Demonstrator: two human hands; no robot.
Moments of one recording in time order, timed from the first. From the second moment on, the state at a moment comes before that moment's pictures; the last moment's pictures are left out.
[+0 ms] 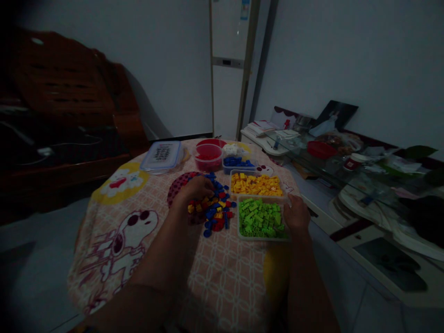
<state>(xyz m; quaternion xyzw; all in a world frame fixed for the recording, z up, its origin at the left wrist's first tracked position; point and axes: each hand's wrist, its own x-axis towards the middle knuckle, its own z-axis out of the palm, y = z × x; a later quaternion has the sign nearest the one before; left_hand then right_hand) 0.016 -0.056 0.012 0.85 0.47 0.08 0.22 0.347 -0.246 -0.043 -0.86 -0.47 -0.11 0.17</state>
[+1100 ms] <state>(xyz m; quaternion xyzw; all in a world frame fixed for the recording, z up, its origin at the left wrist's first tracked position) 0.071 -0.085 0.018 0.85 0.35 0.27 0.28 0.343 -0.246 -0.039 -0.85 -0.48 -0.12 0.18</state>
